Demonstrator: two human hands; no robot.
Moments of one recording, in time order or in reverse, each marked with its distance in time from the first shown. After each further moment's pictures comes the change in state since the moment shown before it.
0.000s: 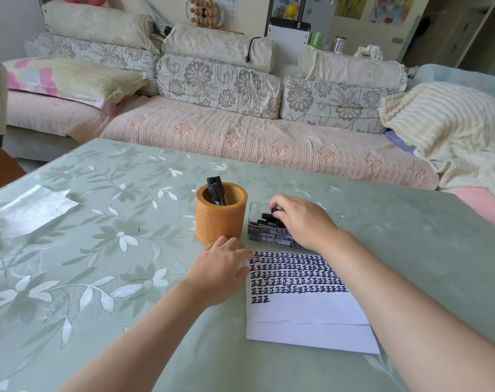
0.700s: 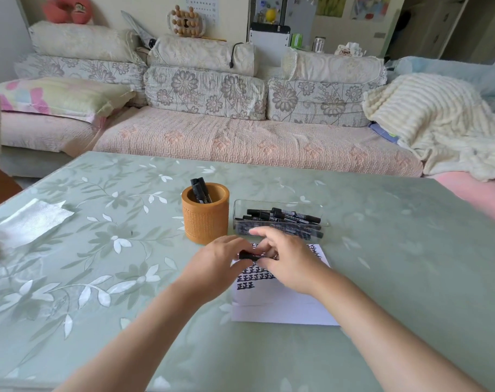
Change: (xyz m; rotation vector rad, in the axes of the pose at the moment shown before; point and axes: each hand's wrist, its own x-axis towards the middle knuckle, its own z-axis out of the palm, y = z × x) left_hand -0.015 0.040 -0.024 -0.268 0.150 0.121; right_hand -0.094 -0.026 0.014 0.611 -0.078 0.096
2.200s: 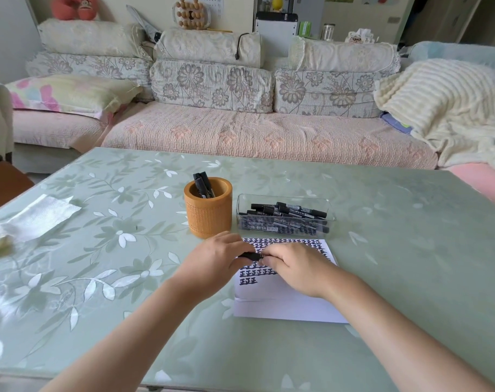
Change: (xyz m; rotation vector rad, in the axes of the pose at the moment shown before) left_hand -0.002 -0.004 -0.005 0.154 -0.032 0.133; right_hand -0.008 0.013 -0.005 -0.286 -0.169 -0.024
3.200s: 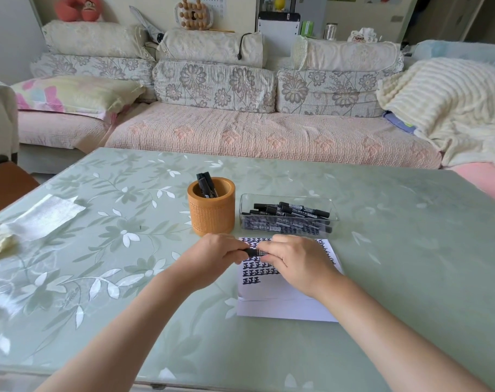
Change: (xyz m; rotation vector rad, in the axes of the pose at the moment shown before) left_hand 0.004 -0.006 -0.016 -0.186 -0.186 -0.211; right_hand 0.007 0.004 0.014 -0.236 0.317 -0.231
